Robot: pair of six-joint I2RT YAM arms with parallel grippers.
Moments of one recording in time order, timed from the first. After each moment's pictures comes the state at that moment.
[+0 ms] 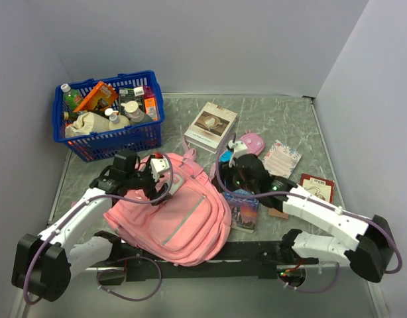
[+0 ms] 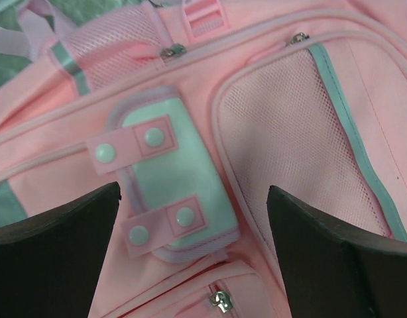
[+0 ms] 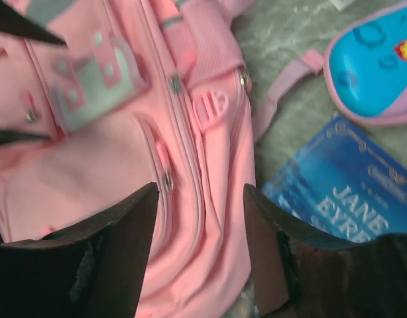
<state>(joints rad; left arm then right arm) -0.35 1.01 0.61 -0.32 0.66 0.48 0.87 1.03 0.73 -0.30 0.12 0.46</state>
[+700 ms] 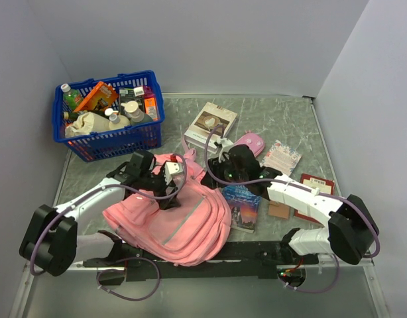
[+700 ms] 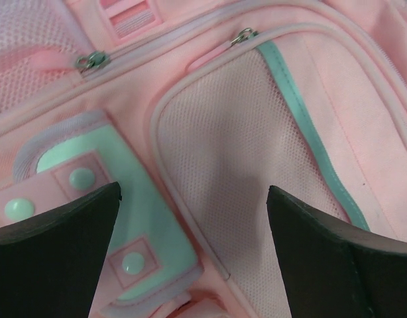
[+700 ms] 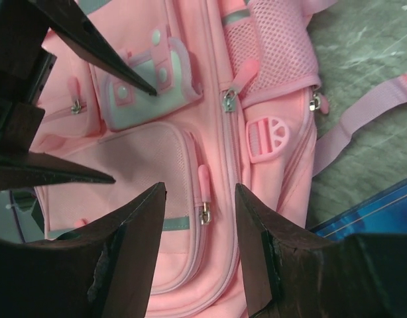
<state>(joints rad) -0.46 1.21 0.64 -0.30 0.70 0.46 0.74 1.28 0.78 -0.09 -0.24 0.44</state>
